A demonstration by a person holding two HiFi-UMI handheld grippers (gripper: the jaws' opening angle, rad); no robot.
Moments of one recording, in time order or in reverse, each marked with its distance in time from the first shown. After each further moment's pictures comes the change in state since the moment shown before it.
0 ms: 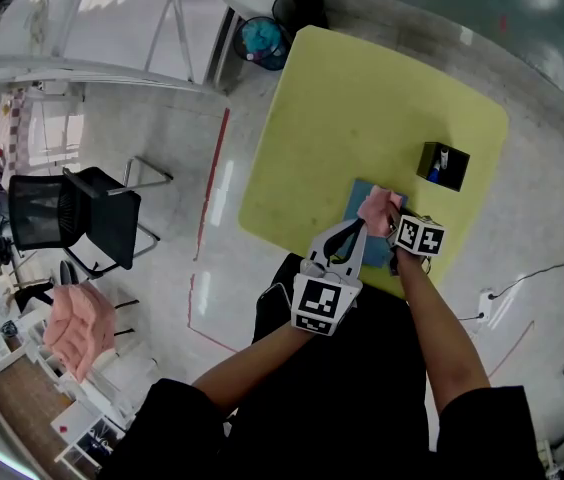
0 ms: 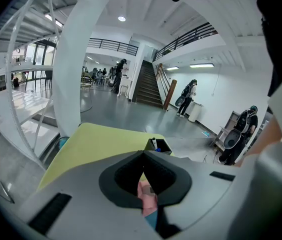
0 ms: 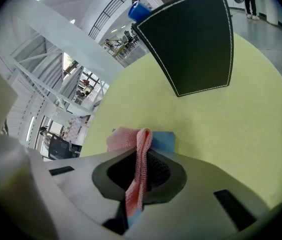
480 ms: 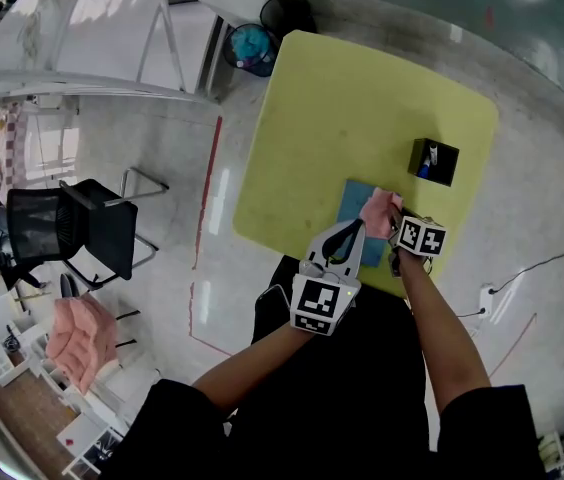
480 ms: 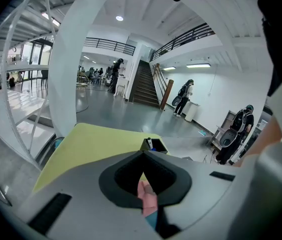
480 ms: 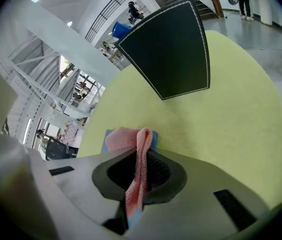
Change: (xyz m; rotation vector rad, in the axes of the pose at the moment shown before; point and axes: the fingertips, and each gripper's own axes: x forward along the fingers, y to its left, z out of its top) left arm 0.005 -0.013 0.000 0.015 -0.001 -0.032; right arm -0.014 -0.022 0.000 0.020 -0.022 -0.027
